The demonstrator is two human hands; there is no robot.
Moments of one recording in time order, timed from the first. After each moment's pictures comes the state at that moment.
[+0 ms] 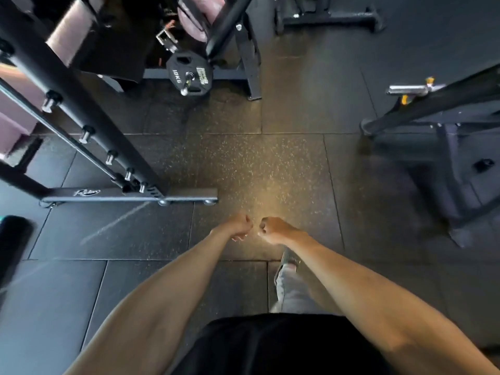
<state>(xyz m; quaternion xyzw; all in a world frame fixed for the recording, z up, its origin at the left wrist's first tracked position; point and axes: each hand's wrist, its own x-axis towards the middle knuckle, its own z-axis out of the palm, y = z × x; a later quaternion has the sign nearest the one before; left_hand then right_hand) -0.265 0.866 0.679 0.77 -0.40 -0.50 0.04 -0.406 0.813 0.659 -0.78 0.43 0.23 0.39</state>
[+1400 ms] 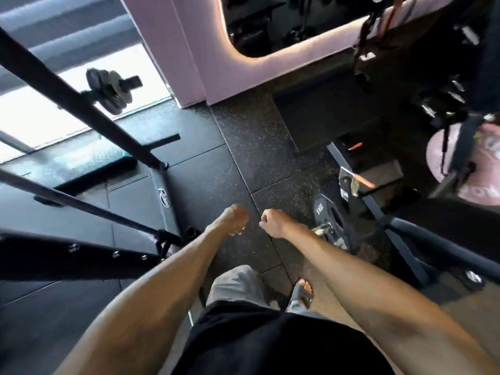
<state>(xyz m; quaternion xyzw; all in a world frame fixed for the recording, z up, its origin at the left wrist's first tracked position) 0.502 0.255 0.687 0.87 0.13 -0.41 0.26 0.489 0.098 0.665 -0.90 -0.04 0.34 0.25</state>
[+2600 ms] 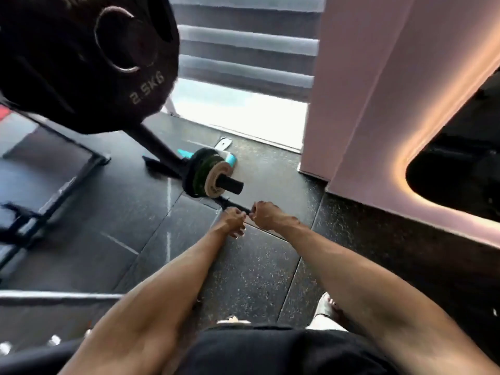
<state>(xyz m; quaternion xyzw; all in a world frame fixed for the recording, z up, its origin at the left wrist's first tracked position) 1.032 0.556 0.709 0.68 0.51 -0.11 0.51 1.147 0.476 0.716 -0.81 -0.43 0.38 0.12</state>
